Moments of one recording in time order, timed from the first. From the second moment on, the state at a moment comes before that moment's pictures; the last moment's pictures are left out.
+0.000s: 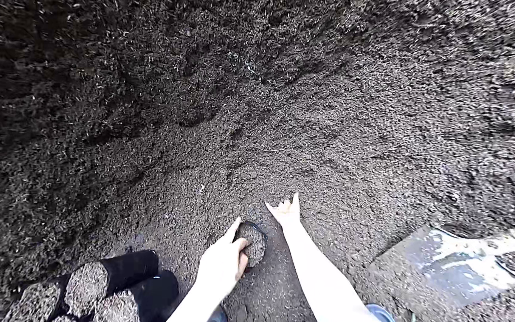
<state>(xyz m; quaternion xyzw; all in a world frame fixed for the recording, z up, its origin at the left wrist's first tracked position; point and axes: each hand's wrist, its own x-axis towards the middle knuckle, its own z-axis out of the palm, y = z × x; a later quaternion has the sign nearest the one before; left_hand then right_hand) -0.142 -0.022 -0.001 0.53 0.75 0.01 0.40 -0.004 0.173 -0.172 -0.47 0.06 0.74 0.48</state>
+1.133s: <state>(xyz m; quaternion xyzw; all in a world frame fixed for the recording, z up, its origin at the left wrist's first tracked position) -0.140 -0.013 -0.002 0.50 0.71 0.19 0.45 -0.012 0.051 0.020 -0.46 -0.83 0.31 -0.09</state>
